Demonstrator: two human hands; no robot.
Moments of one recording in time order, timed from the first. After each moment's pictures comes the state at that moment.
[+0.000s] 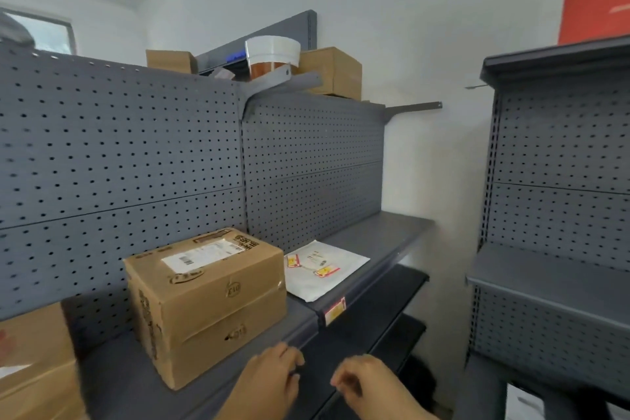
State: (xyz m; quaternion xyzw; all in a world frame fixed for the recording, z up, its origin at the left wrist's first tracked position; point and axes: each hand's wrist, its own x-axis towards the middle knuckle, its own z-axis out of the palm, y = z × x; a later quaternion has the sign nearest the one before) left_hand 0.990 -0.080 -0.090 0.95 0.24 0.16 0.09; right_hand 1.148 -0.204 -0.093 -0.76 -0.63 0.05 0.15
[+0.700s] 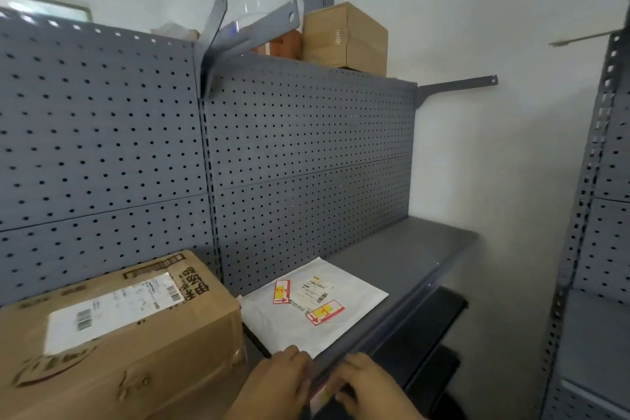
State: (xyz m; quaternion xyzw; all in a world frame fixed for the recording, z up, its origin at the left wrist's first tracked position) left_hand 1.176 0.050 -0.095 0.95 0.29 0.06 0.09; right_hand 1.330 -0.048 -0.119 -0.73 -0.67 0.03 0.13
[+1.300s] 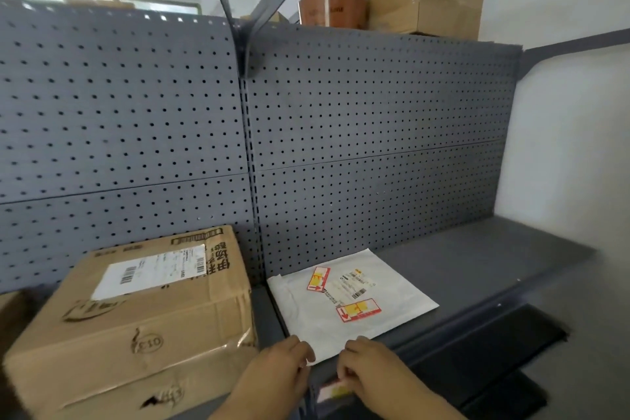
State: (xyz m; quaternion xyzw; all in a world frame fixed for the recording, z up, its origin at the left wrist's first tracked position) left_hand 1.181 0.050 -0.119 0.89 0.41 0.17 0.06; right_hand 1.375 -0.001 -0.104 -0.59 -0.80 0.09 0.10
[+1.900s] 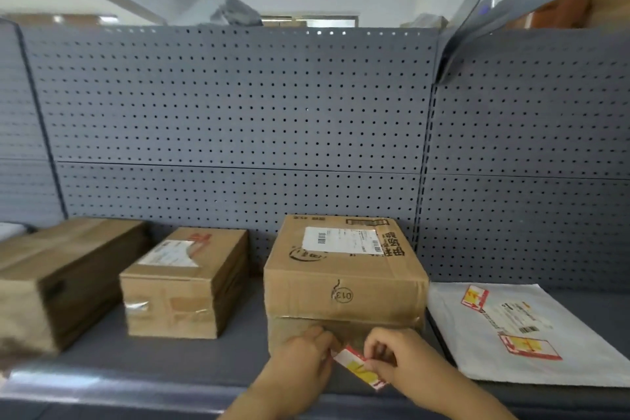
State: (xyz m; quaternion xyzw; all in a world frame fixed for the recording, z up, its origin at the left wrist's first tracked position) left_hand 0.989 -0.006 -0.112 0.80 0.57 0.19 0.04; right_hand 1.202 0.018 -0.077 -0.45 -0.84 0.24 0.16
